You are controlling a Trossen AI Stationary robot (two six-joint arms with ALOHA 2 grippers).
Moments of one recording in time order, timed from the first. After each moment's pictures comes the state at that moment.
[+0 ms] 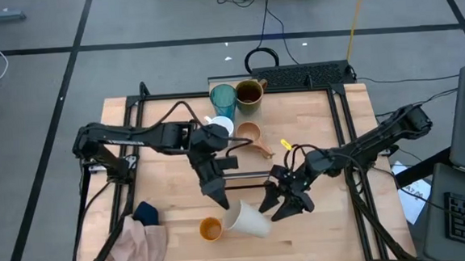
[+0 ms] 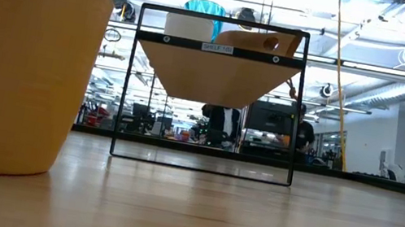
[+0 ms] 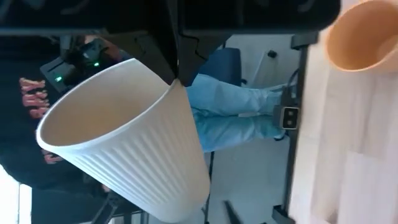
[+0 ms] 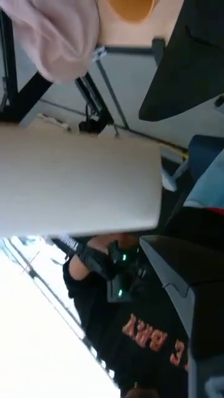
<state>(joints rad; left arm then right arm) -0.10 1.65 1.66 -0.65 0.89 -0.90 0.34 1.38 0.77 0.73 -0.40 0.99</state>
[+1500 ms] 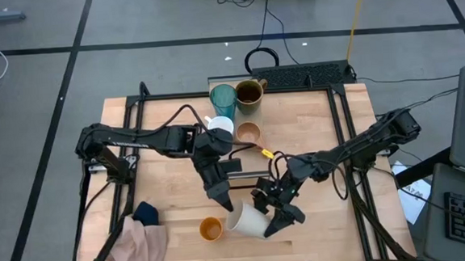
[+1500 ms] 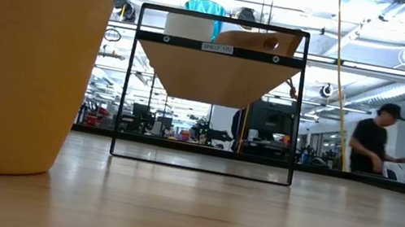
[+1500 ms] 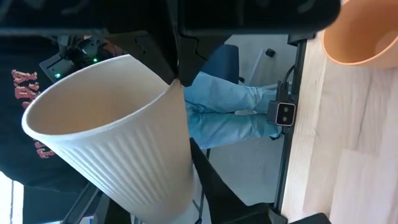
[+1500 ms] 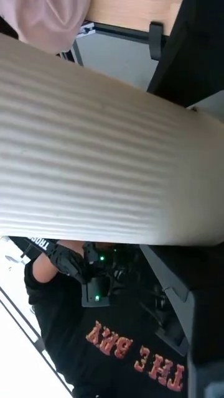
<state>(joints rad) -0.12 1.68 1.66 -0.63 0.86 -0.91 0.34 1.53 1.00 0.57 -0.56 0.88</state>
